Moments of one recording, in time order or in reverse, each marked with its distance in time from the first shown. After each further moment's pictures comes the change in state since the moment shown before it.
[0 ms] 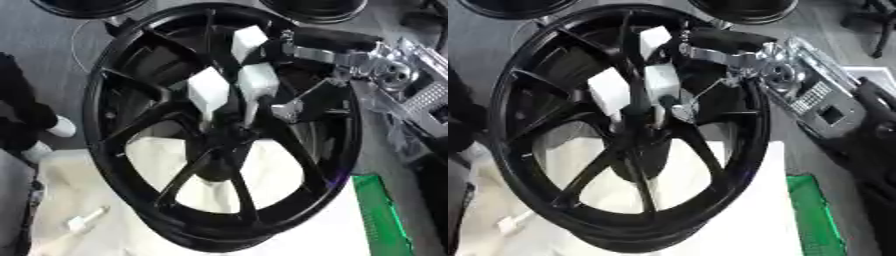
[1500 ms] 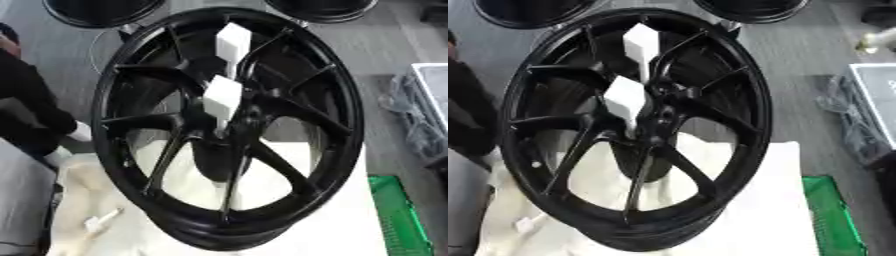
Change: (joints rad) left arm 0.007 -0.018 0.019 -0.001 0.005 0.002 0.025; right arm 0.777 0.033 -0.680 -0.089 -0.289 -0.168 -0.799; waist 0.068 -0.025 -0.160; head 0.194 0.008
